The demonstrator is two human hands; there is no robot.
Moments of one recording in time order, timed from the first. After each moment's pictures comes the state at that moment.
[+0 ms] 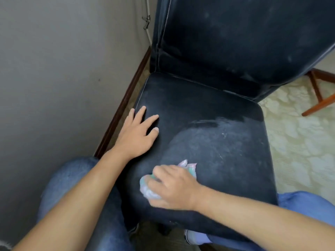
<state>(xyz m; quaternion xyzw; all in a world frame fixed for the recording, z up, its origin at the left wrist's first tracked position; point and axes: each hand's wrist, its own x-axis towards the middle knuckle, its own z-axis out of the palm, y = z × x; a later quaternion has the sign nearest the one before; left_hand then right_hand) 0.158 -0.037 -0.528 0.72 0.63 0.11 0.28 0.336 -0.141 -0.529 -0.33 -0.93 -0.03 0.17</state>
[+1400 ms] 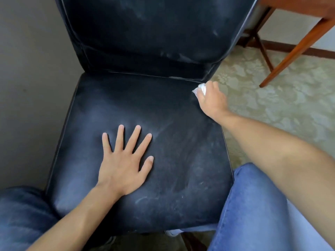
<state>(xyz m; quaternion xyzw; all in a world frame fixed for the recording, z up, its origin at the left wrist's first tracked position) 0.271 -0.092 -0.545 0.85 0.52 -0.05 0.02 0.611 0.036 -0.520 -0.79 -0.59 0.00 0.13</state>
